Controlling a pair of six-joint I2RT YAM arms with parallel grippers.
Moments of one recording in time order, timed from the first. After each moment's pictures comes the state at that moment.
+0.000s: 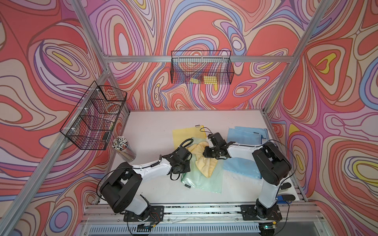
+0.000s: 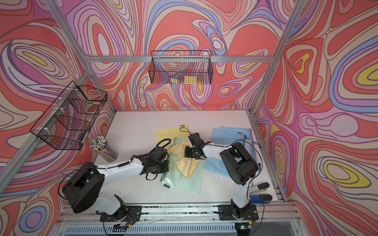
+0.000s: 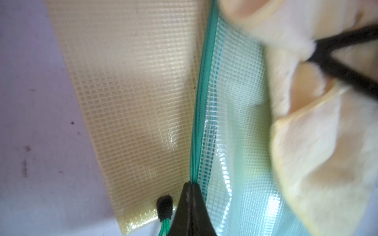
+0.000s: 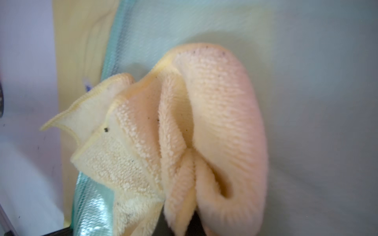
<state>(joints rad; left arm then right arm) -0.72 1.49 0.73 -0.36 0.01 -0.79 0.48 1.85 1.02 -0.16 -0.23 0.51</state>
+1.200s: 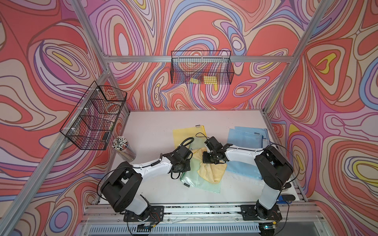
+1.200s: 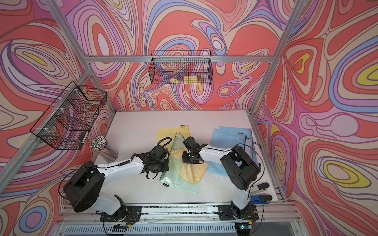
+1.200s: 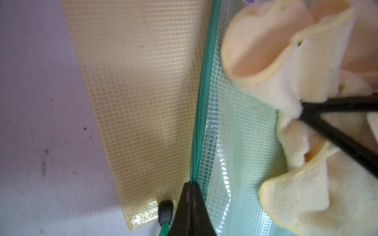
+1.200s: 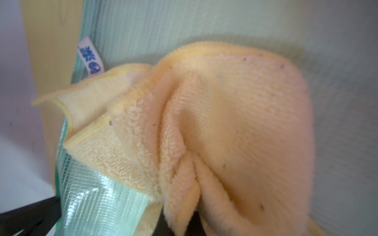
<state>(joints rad) -0.72 1.51 0.77 -0.41 -0.02 -0.79 0.62 1.80 1.03 -0.34 -0.12 0.60</state>
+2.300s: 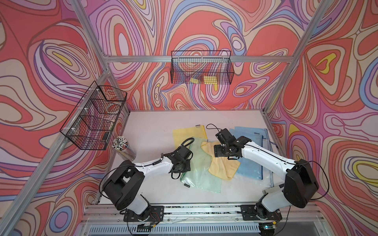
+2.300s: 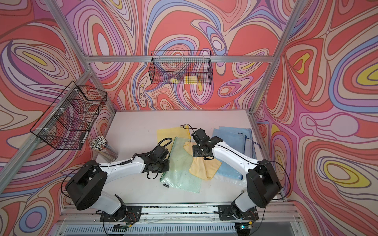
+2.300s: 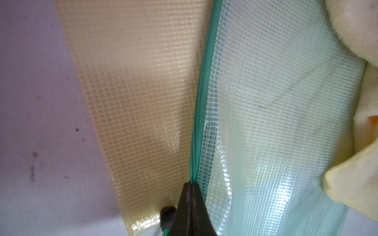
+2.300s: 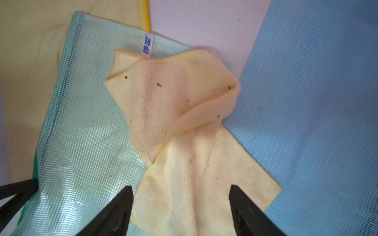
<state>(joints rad) -0.72 1.53 0.77 -0.40 -0.01 -0.79 0.62 1.50 1.10 -0.78 0.18 0.51</state>
